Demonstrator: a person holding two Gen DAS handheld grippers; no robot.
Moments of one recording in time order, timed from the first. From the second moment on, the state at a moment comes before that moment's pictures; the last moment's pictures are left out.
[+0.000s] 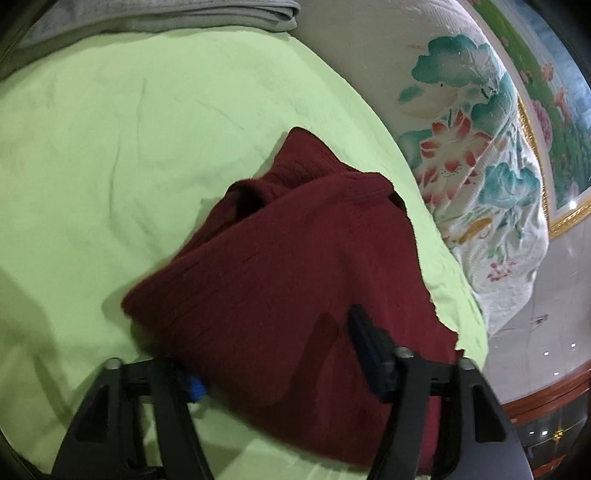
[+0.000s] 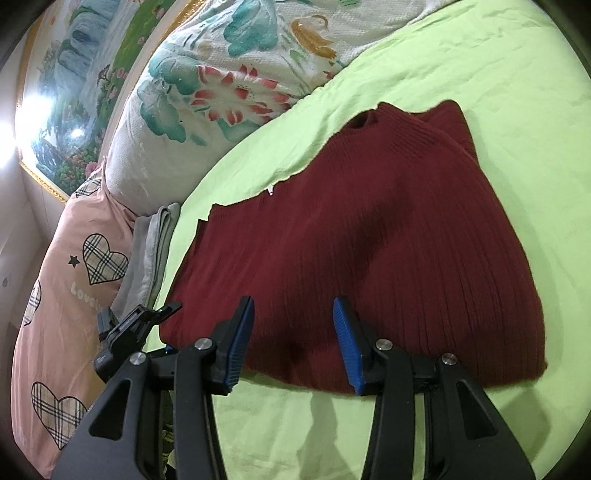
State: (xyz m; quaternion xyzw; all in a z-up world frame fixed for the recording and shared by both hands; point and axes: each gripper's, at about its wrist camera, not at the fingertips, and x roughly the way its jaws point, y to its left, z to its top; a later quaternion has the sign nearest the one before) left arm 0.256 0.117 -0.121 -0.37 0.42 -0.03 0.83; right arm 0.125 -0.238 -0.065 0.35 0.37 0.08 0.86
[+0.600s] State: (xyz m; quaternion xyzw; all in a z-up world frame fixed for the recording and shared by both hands) left arm 0.239 -0.075 -0.020 -0.14 0.36 -0.29 0.87; right arm 0.142 -0.306 -0.053 0.42 0.34 0.11 0.83
